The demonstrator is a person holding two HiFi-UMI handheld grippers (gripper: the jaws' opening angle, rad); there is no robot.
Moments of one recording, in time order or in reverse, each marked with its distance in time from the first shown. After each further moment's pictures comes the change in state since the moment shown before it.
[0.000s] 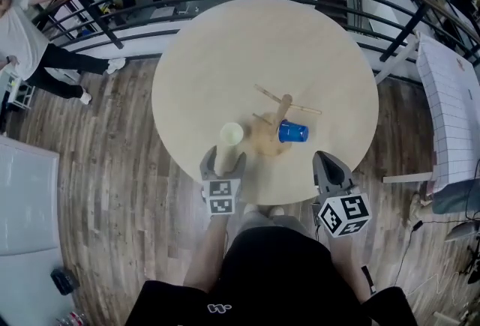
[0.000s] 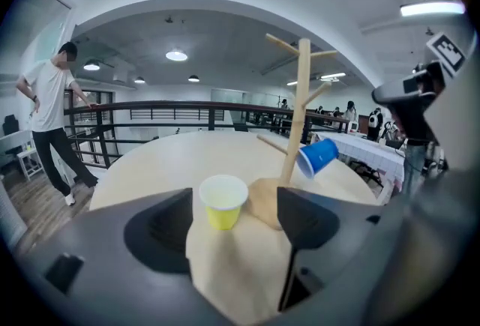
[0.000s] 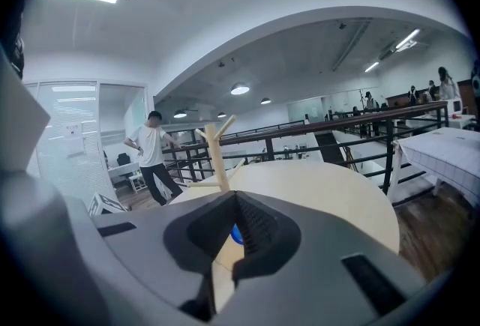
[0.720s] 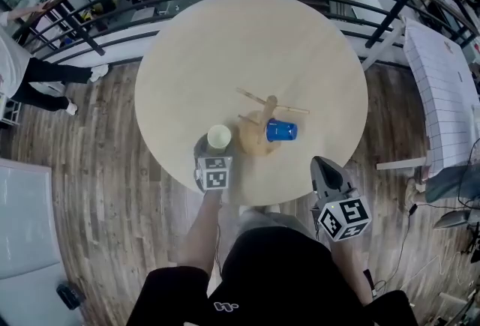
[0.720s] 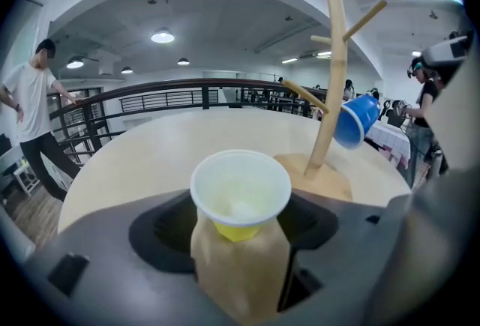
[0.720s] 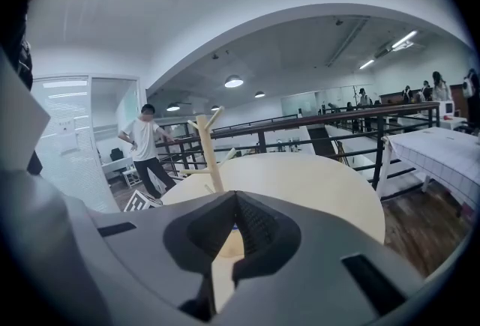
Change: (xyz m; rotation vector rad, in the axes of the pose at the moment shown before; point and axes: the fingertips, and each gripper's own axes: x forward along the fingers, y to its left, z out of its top) left arm 0.091 0.019 -0.037 0.065 0.159 -0.019; right arm -0.015 -0.016 -0.018 0.012 0.059 -0.051
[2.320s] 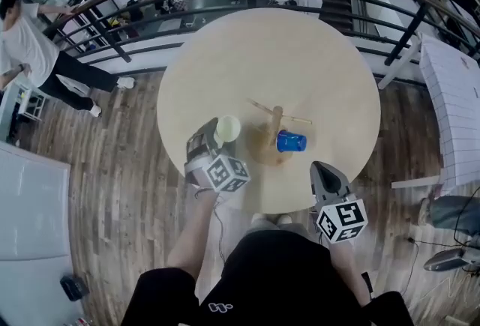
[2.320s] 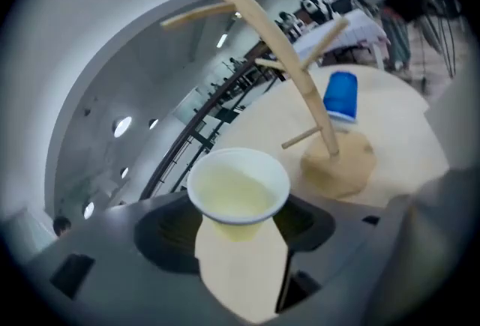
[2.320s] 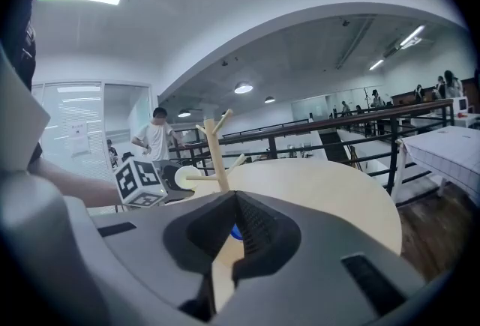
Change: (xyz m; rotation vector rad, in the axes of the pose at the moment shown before) left arm -0.068 0.018 0.118 0.825 0.034 0.309; right arm 0.012 0.010 0.008 -0.022 -0.052 0.088
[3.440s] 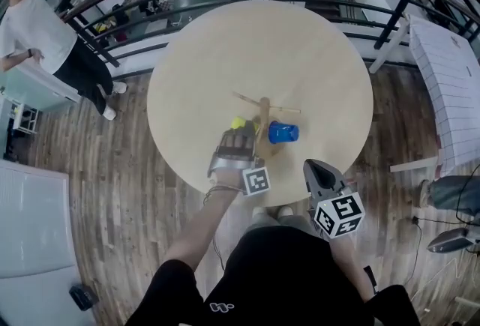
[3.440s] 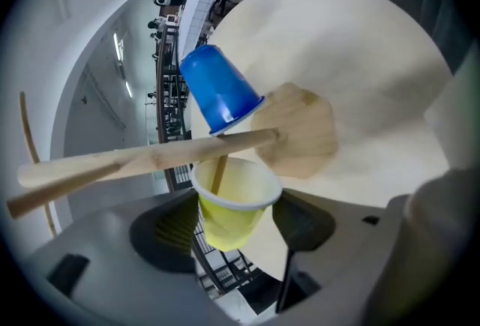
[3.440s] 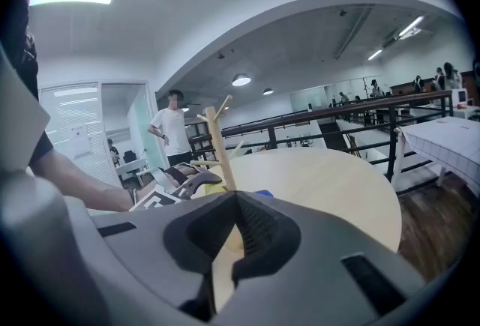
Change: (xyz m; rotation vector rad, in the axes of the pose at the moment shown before) left arm 0.008 -0.097 0.058 0.856 -0.009 0.084; right arm -0.010 0.003 -0.026 0.038 0.061 0.006
